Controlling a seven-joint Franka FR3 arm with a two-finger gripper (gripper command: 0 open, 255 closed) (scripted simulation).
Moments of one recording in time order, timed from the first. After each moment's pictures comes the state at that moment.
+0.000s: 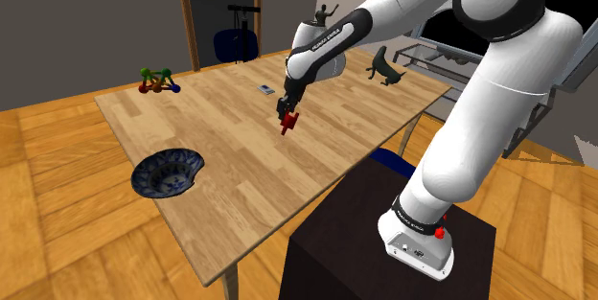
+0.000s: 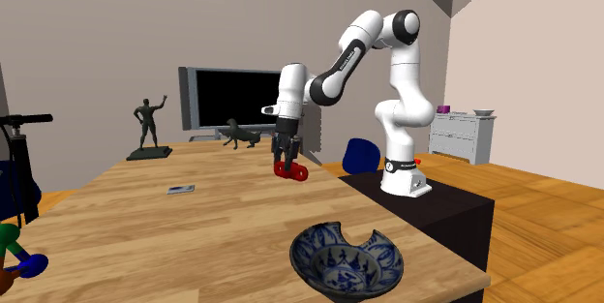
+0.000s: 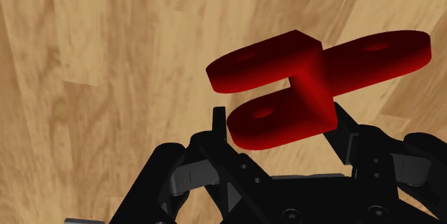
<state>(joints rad) 0.05 0.01 -0.12 -2.41 0.10 2.58 -0.30</state>
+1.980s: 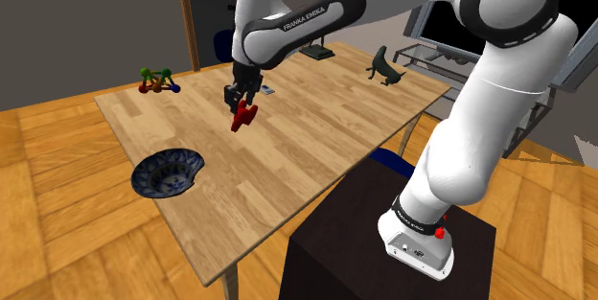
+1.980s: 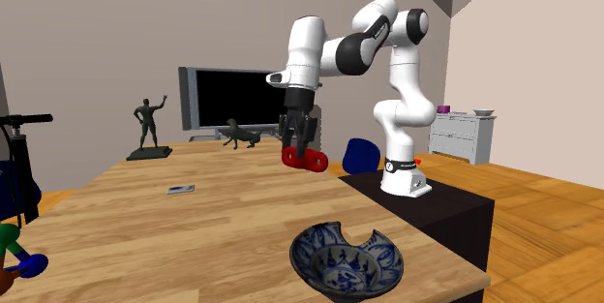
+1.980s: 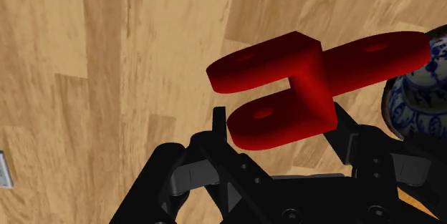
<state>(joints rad) 0.20 0.03 0.06 -2.13 0.00 2.33 0.11</state>
